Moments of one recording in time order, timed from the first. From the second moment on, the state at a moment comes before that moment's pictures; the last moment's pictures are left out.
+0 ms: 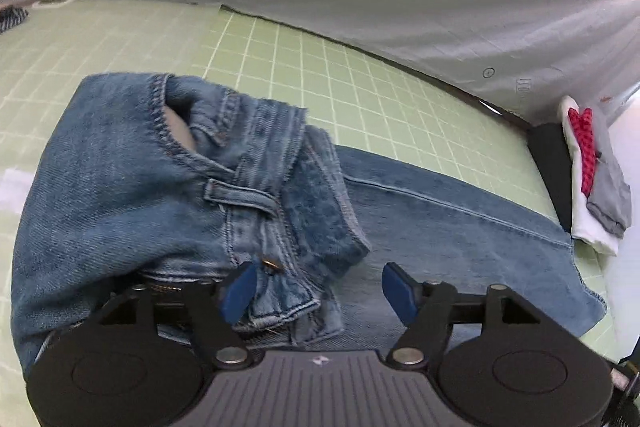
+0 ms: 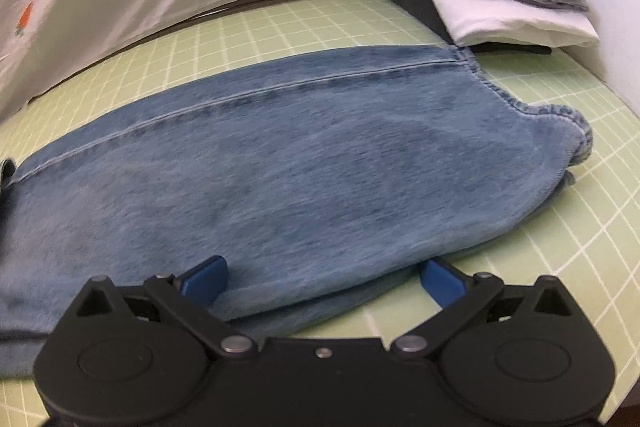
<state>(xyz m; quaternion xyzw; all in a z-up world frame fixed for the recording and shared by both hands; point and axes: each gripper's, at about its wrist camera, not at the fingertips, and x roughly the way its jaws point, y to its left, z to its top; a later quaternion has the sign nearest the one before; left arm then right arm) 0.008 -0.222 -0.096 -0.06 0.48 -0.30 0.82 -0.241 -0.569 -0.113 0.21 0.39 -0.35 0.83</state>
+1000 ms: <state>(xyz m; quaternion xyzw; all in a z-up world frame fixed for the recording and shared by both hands) 0.048 -0.224 -0.118 0.11 0.50 -0.06 0.86 -0.290 -0.687 -0.120 0.25 0.32 -0.50 0.76</state>
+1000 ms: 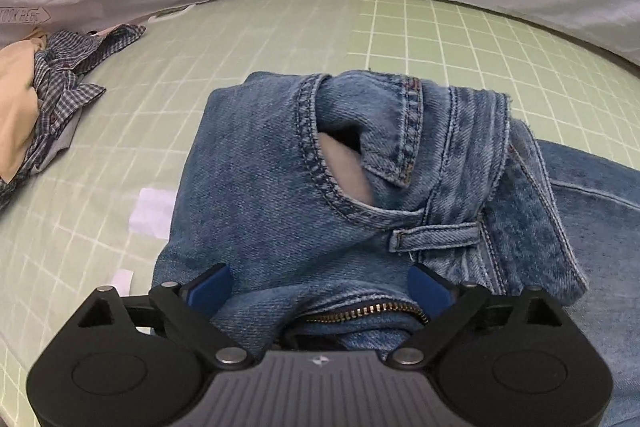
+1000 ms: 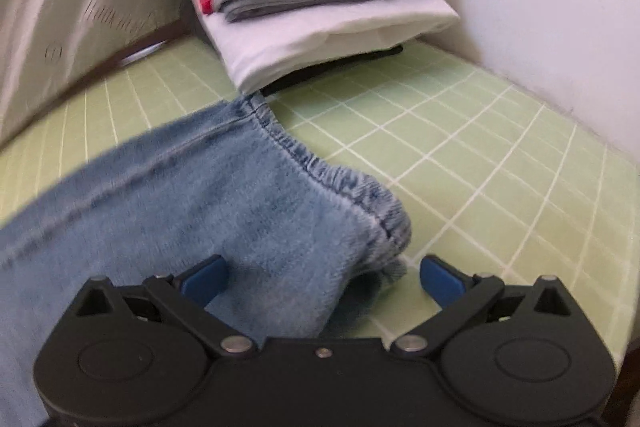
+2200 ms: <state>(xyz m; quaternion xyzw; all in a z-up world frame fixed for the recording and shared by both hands) 0.042 -0.164 -0.079 0.06 0.48 -0.14 0.86 -0.132 -0.526 -0.030 0.10 0.31 -0.24 0.91</state>
